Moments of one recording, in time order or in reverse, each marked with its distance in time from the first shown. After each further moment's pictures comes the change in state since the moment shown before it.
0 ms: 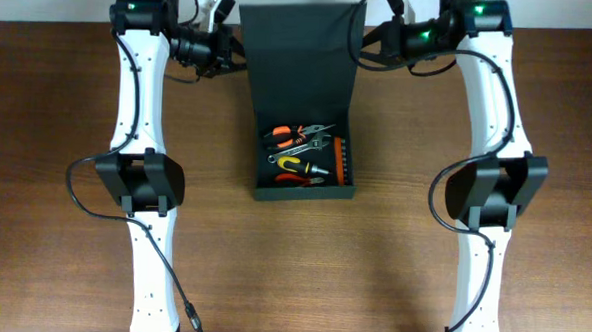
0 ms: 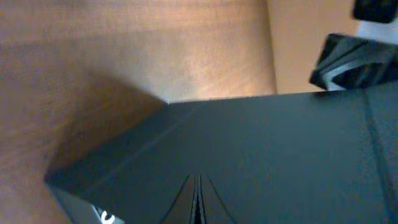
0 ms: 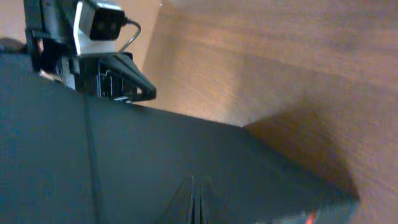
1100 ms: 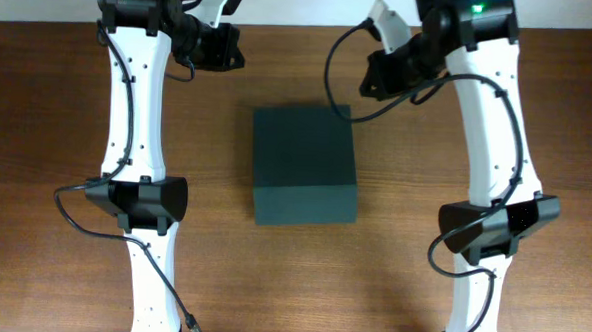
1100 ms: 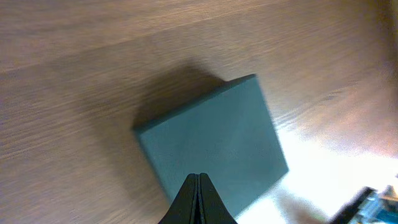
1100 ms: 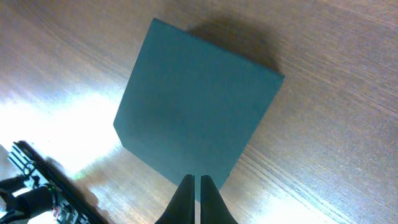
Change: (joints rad) left arm -0.087 -0.250 0.000 -0.097 -0.506 0.076; right arm 0.180 -0.249 0.002 -0.373 0.603 -0.173
